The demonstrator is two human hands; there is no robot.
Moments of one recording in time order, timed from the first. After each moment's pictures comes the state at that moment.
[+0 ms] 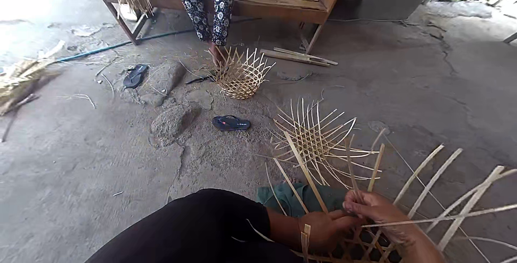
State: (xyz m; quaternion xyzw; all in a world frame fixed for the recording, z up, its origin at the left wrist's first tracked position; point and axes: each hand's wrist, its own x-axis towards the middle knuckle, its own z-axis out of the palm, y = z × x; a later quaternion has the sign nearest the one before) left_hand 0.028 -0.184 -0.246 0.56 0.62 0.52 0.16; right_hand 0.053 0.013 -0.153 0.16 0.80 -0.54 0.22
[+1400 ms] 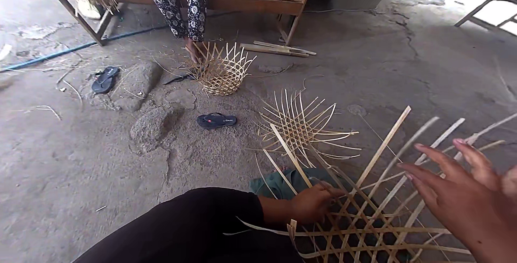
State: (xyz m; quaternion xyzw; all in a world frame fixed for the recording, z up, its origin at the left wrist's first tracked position) left_hand 0.020 -0.175 -0.245 0.50 0.60 0.56 0.27; right_hand 0.119 0.030 -0.048 0.03 0.98 0.11 -0.18
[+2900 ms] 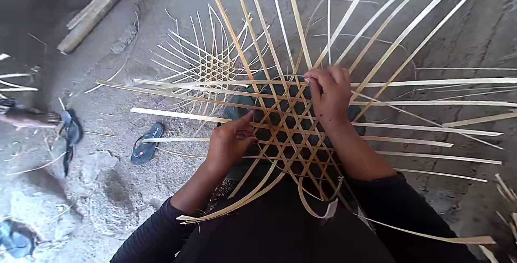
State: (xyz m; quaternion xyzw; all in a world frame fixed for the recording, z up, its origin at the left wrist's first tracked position) left_hand -0.014 -0.193 -0.213 0.58 0.69 0.34 0.26; right_hand 0.205 -0.002 -0.238 0.41 0.82 -0.08 -0.39
